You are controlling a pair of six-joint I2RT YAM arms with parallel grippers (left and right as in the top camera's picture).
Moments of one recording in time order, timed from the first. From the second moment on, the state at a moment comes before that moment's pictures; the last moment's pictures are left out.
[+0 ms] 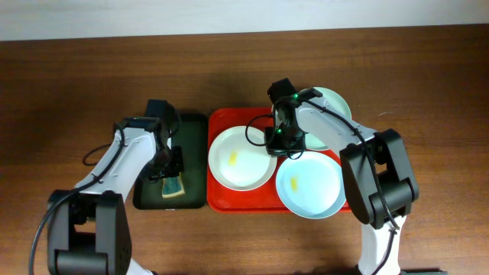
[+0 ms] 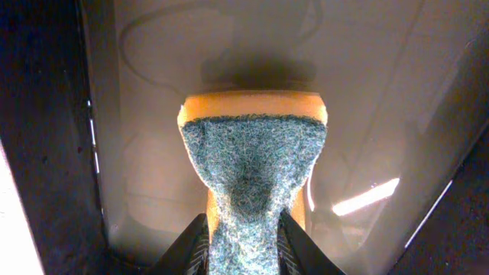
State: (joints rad) left arm -0.12 1.75 1.13 -0.98 -0.06 -0.27; right arm 0.39 2.11 1.49 -0.93 -0.26 0.34
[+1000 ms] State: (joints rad) left arm -0.10 1.64 1.38 -1.10 0.07 -0.19; right arm 0.39 2.11 1.48 -0.96 -0.33 0.34
